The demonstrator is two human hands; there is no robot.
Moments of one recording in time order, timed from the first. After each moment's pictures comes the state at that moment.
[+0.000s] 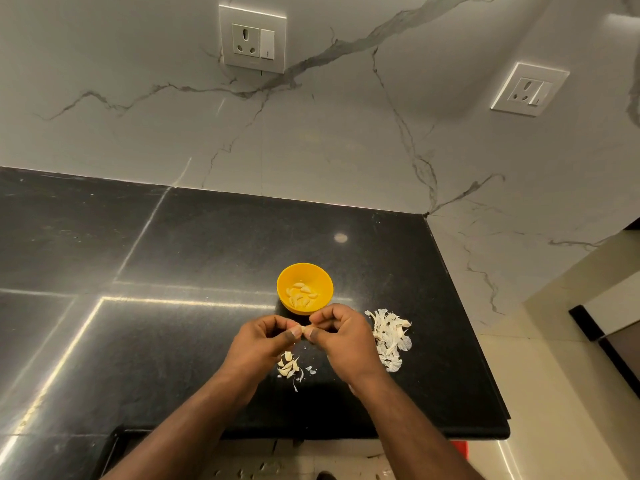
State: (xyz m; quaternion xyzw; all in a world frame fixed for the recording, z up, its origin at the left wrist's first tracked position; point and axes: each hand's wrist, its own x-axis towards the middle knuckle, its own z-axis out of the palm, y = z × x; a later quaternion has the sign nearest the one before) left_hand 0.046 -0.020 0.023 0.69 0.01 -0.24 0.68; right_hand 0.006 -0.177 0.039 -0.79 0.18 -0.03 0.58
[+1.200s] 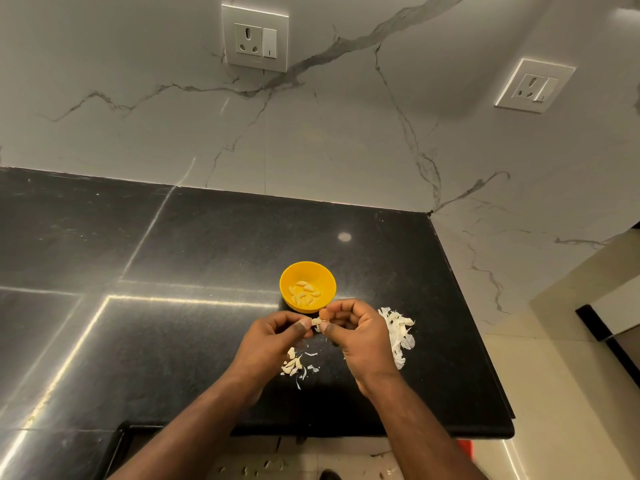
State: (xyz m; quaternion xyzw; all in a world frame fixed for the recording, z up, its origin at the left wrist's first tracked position) left_hand 0.039 -0.030 0.034 0.70 -0.01 -0.23 0.68; right_hand 0.000 -0.185 0.042 -0.69 0.18 -0.11 0.70
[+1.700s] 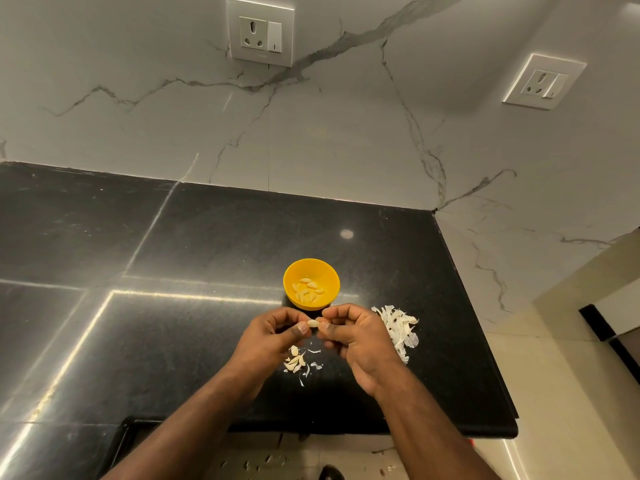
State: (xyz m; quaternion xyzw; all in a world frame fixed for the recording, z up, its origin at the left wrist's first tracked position) left_hand 0.042 -0.019 0.026 0.68 -0.03 -0.25 0.69; right_hand 0.001 -0.184 0.046 -0.59 0.22 0.03 0.77
